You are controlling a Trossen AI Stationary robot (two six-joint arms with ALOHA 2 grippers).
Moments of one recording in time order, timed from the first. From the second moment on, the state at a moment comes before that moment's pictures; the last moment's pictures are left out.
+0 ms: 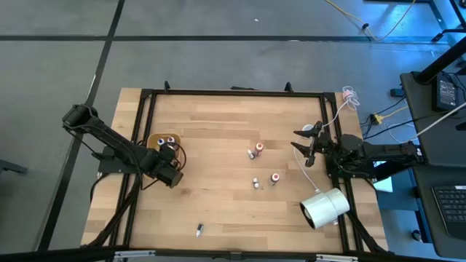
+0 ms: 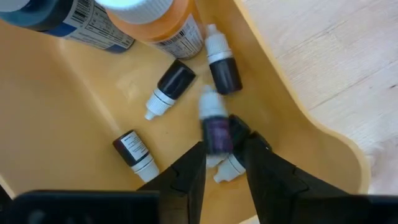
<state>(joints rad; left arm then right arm) -0.46 1.23 0.71 -1.06 -0.21 -1.53 0.03 0.05 0.01 0.06 0.34 -0.03</state>
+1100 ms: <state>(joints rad) -0.60 1.71 1.22 -0.74 -0.14 -1.14 0.03 0.05 0.01 0.06 0.34 -0.03</state>
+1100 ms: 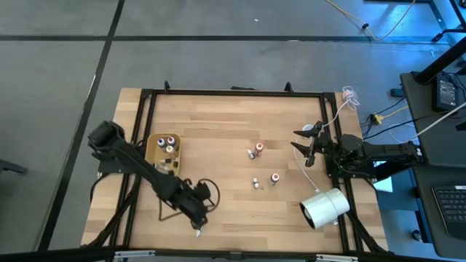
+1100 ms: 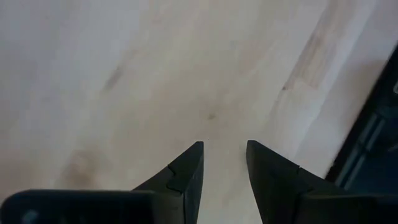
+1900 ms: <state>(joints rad) -0.73 2.04 1.49 -0.83 -0.09 -1.55 0.03 0.05 0.01 0.06 0.34 -0.03</state>
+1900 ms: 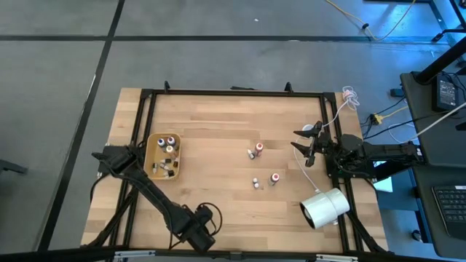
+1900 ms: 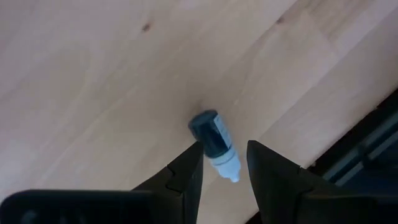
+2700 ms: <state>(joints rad) -0.73 2.10 1.49 -0.84 -0.08 -1.43 0.03 0.11 0.01 0.06 0.34 -0.03</state>
